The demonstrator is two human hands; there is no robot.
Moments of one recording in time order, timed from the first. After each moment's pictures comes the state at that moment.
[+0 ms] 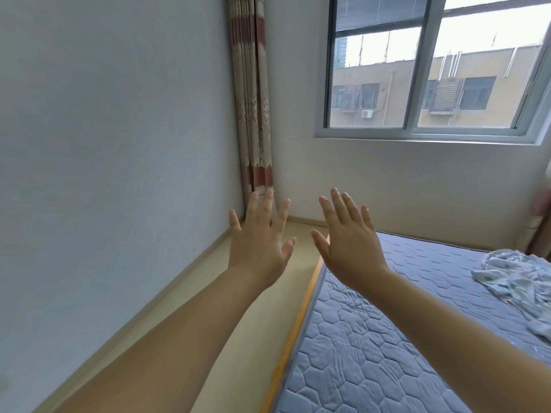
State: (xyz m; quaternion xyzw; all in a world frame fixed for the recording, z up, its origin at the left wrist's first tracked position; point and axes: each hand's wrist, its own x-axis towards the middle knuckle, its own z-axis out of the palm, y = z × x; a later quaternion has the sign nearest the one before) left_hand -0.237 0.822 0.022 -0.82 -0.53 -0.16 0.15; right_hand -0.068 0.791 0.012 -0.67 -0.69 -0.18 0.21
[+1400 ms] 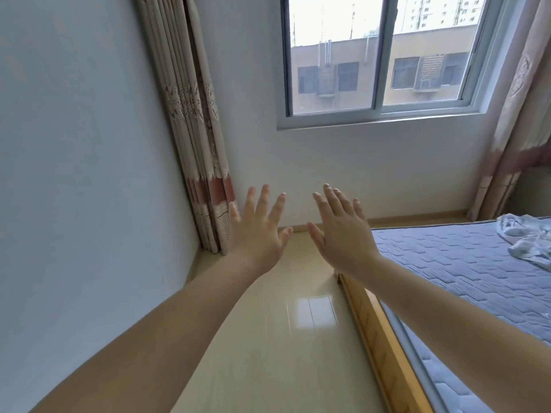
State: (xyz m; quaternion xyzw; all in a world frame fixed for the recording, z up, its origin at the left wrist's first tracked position) left_hand -0.441 1.535 -0.019 -0.92 -0.35 -0.15 0.08; right_hand -0.302 1.433 -0.034 -0.80 -0.54 -0.19 0.17
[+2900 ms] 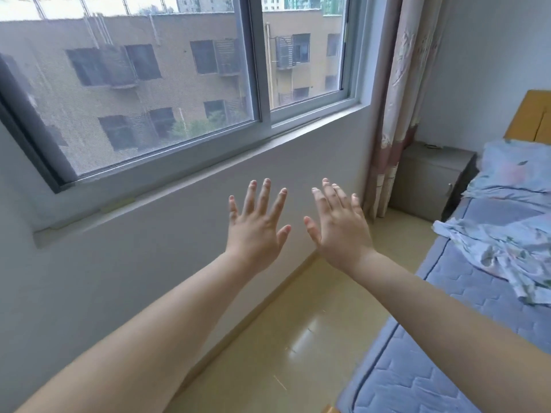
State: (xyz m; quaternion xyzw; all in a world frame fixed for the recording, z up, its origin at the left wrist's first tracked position) left_hand 0.520 2.288 -0.051 -0.99 0.01 -0.14 0.02; right_hand 0.556 2.122 -0.068 -0.94 -0.20 -0.22 0.13
